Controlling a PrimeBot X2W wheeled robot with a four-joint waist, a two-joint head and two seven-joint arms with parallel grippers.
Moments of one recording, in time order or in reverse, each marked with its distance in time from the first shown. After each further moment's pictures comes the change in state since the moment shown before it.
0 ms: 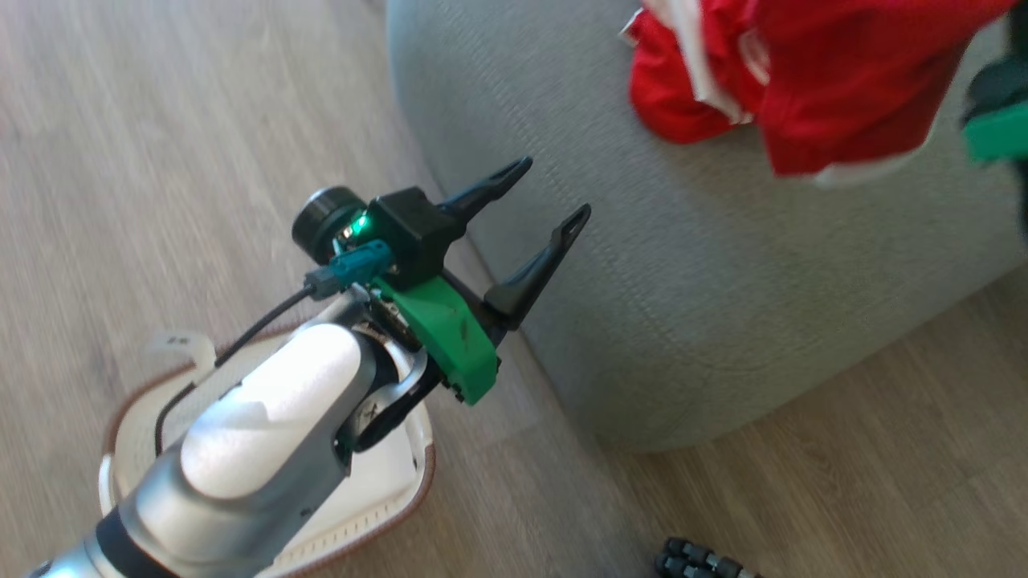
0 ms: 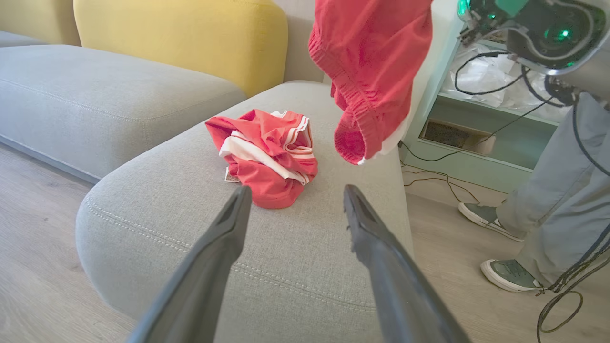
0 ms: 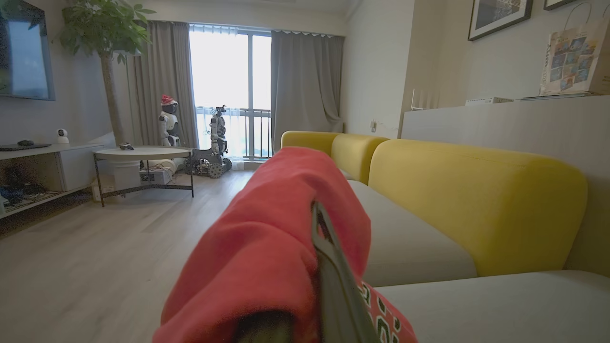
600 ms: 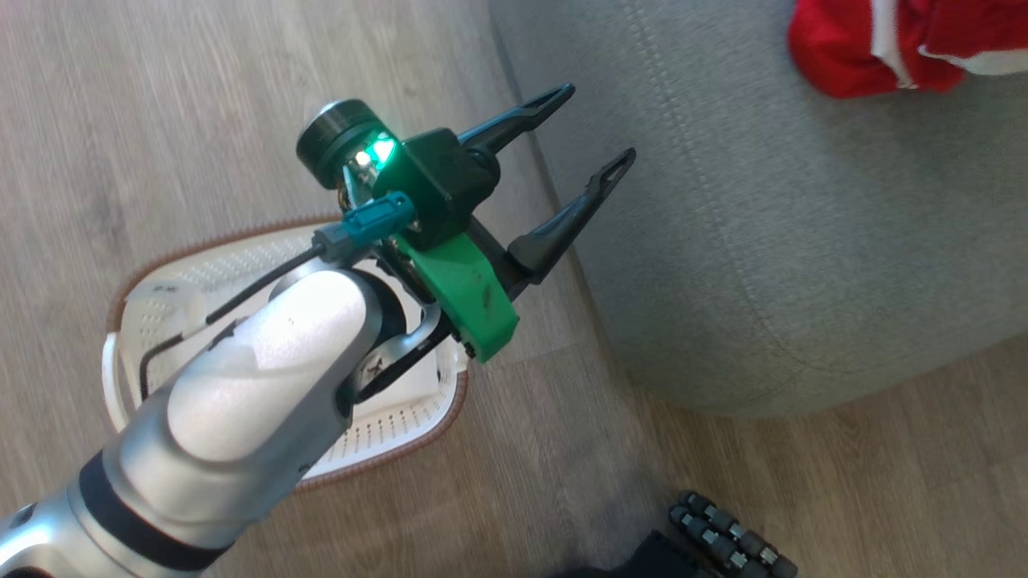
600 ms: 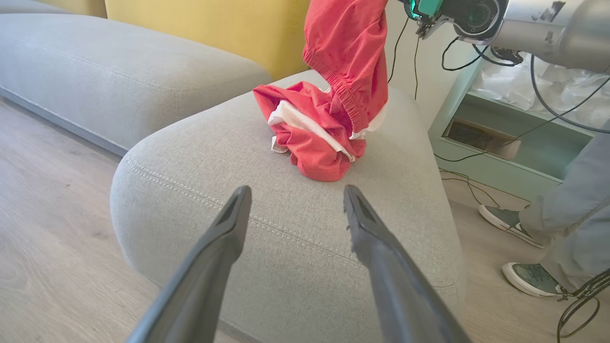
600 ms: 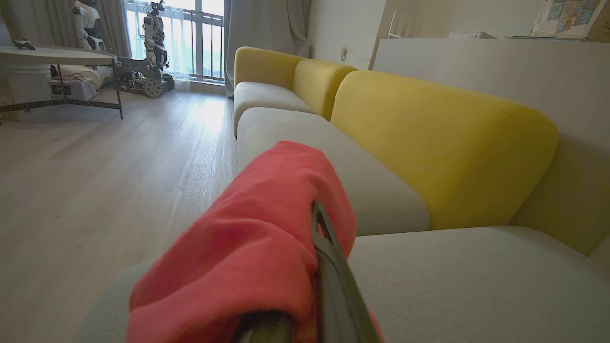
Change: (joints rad) left arm -0.133 0.004 -0.022 -0.057 0.038 -0.025 0.035; right arm -0.335 -0.168 0.025 0.439 0.016 0.000 -0.015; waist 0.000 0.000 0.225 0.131
